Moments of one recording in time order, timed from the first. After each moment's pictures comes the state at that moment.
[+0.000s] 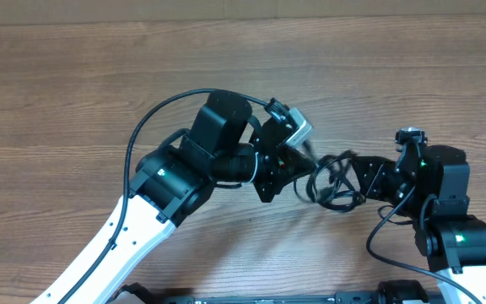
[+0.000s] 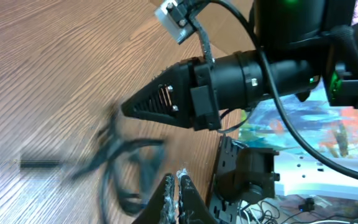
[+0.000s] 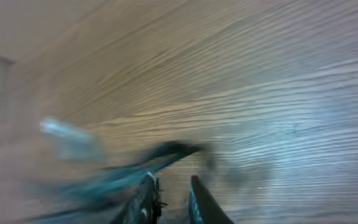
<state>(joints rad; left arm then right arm) -0.67 1.31 1.31 -0.60 0.70 -0.10 0.04 0.83 0.78 -0.69 -0.34 0.43</state>
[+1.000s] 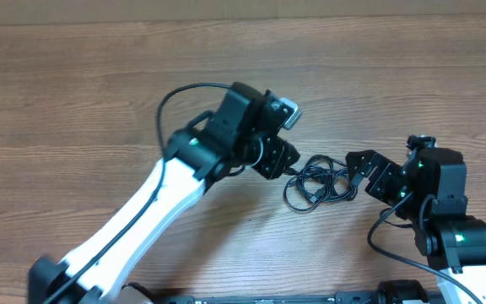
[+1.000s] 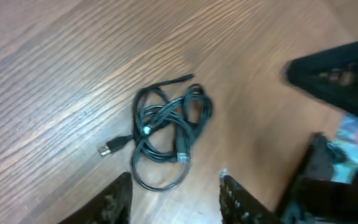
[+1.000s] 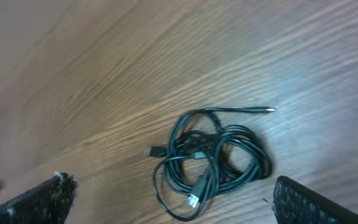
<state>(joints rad) -0.64 1.55 1.31 -0.65 0.41 -0.13 0.04 0.83 0.78 -0.77 -0.20 0.61</state>
